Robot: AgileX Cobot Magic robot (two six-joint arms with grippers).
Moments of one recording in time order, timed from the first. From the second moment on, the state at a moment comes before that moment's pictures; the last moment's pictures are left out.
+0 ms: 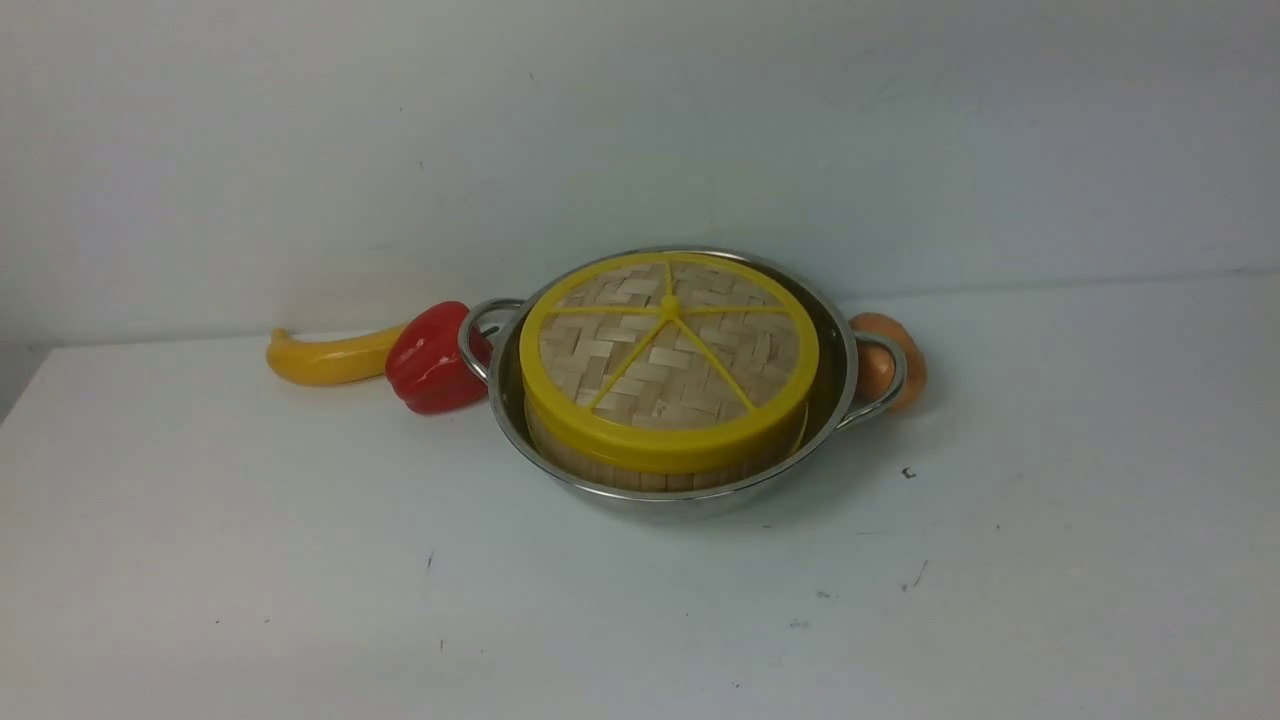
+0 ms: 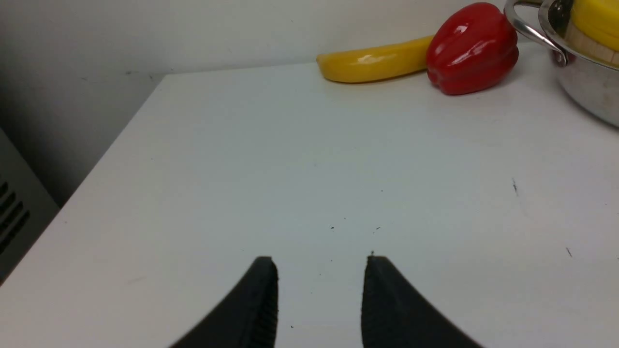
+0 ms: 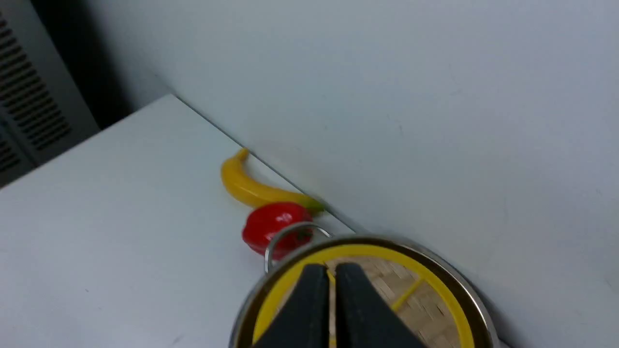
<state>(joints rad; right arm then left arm) 0.52 1.85 -2.31 0.21 1.22 -0.20 0.24 0.00 0.01 -0.20 0.33 0.29</state>
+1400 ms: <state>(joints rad) -0.06 0.07 -0.19 0.05 0.40 -0.02 0.24 0.00 0.01 -0.20 0.33 0.29</state>
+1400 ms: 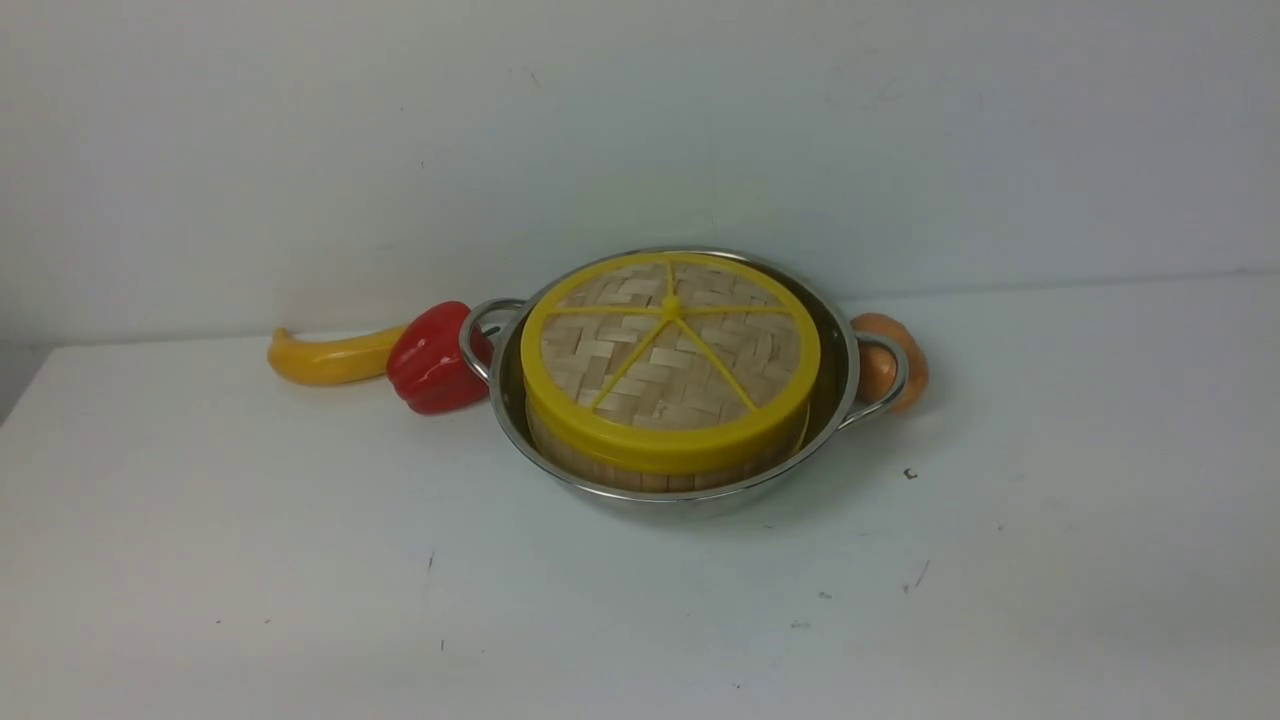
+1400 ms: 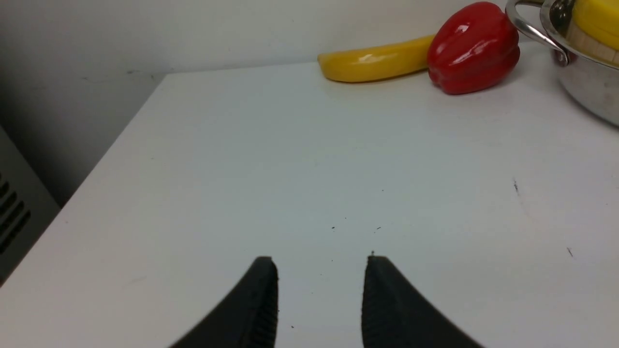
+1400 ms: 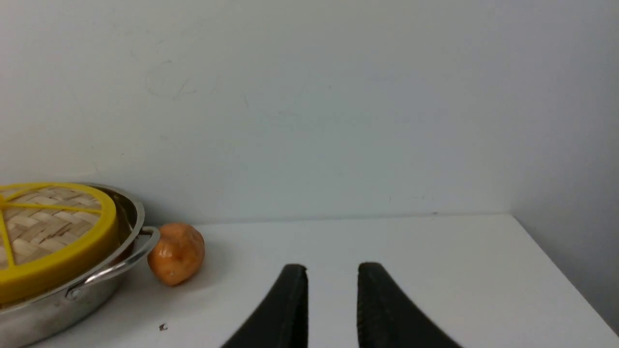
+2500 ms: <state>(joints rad) 0.01 0.00 0.01 0.00 0.35 -0.02 0.24 0.00 0.01 -0.20 0.33 0.29</state>
